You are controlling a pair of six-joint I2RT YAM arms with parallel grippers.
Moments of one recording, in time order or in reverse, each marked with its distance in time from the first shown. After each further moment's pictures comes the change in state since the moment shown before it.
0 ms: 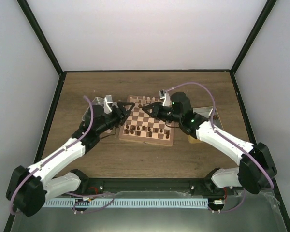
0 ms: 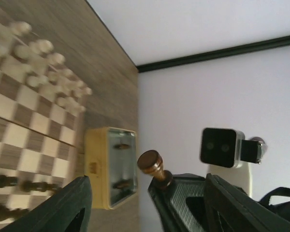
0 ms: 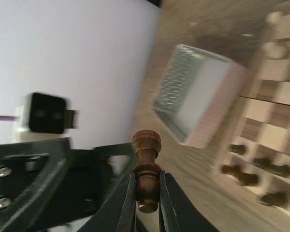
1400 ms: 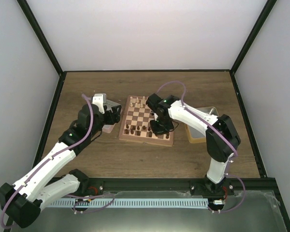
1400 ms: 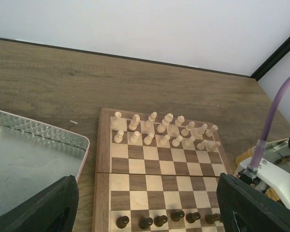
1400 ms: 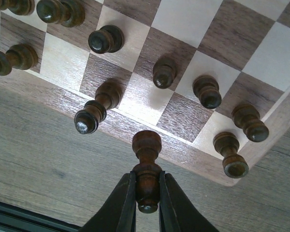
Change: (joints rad) left arm 0.004 -0.184 0.141 -0.545 -0.433 0.888; right arm 0.071 0.462 0.536 -1.287 0.325 -0.565
